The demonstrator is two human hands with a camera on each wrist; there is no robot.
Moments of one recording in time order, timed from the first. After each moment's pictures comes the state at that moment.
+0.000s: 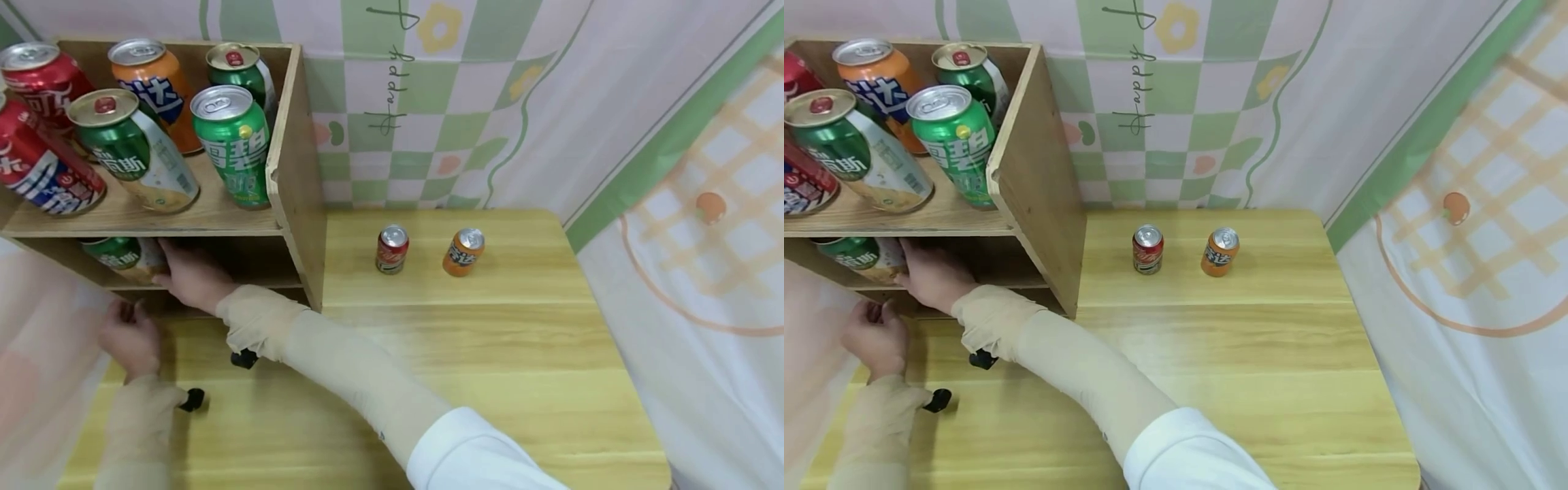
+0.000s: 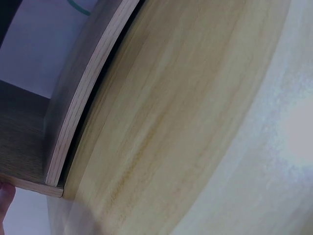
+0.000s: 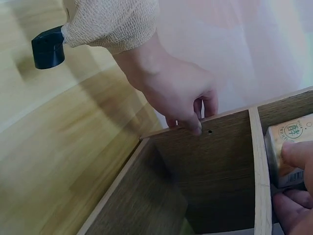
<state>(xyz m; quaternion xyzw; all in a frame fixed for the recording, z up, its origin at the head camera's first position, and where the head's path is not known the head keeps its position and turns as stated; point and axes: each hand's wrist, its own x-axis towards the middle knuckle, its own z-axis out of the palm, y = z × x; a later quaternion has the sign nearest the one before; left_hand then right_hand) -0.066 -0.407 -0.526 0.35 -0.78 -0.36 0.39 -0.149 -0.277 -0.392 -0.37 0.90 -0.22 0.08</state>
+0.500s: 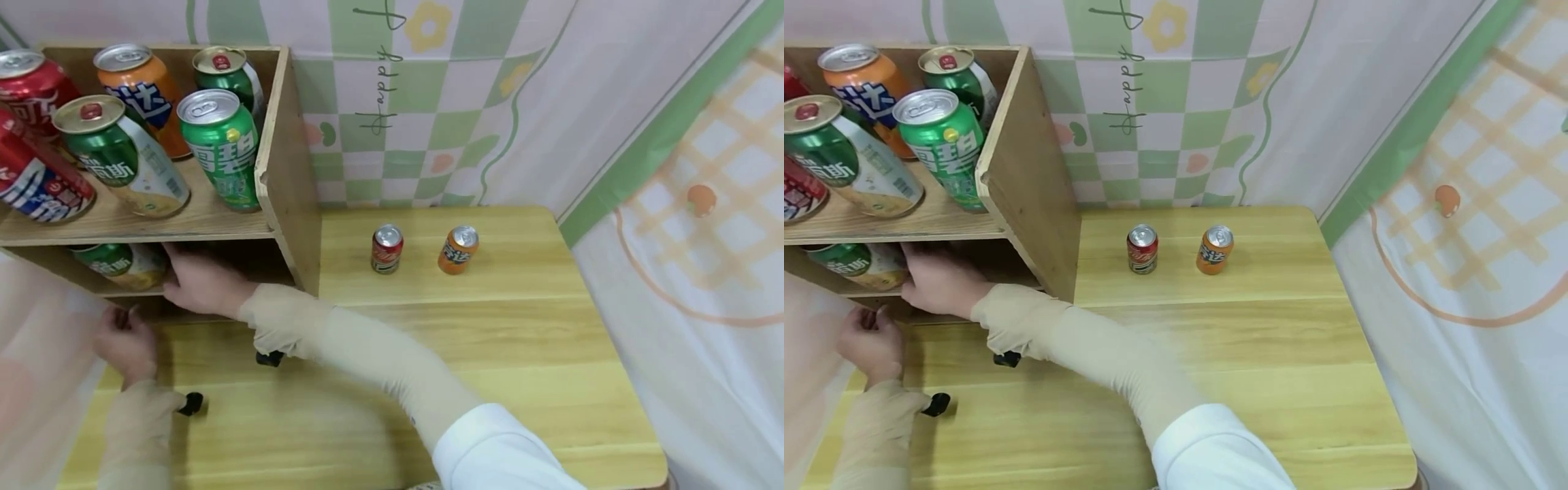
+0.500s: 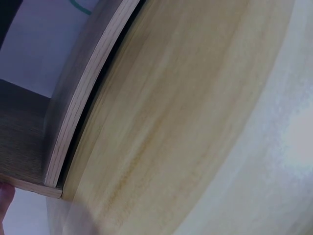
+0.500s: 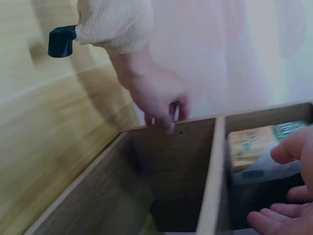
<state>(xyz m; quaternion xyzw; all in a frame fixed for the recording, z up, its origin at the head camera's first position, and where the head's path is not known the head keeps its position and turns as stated) -0.069 -0.402 -0.523 0.38 -0.77 -0.35 0.38 -0.149 -0.238 -0.366 -0.42 0.87 -0.22 0.11</state>
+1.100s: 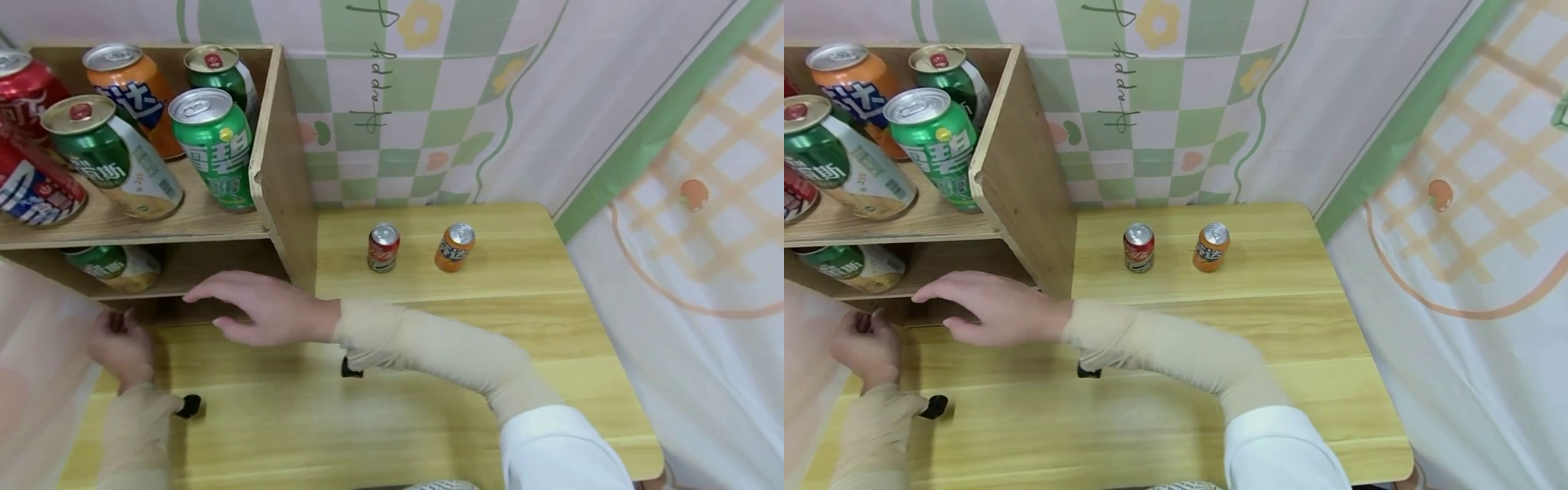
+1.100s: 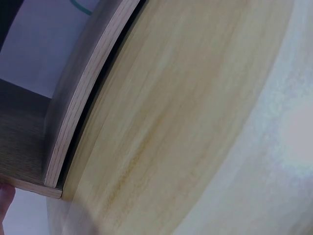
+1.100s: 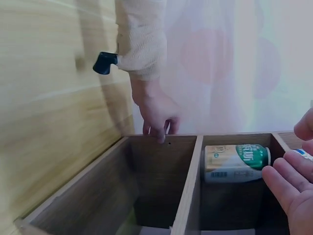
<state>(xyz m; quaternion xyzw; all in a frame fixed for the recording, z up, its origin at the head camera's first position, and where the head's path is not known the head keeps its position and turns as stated) -0.069 -0.401 -0.523 0.38 -0.75 -0.37 0.39 -0.131 -0.115 -0.350 -0.61 0.71 -0.35 0.09</state>
